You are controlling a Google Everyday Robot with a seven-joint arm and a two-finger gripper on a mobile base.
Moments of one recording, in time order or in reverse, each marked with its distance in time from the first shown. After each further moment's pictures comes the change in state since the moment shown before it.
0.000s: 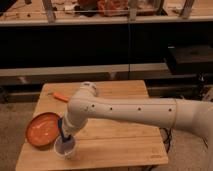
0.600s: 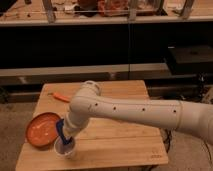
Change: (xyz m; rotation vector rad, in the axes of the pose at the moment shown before) arm -0.017 -0.003 -0.016 0.030 -0.038 -0.152
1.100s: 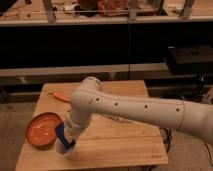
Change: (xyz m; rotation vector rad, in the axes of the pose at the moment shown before) arm -0.022 -0.006 -0.022 0.017 -0.086 -0.090
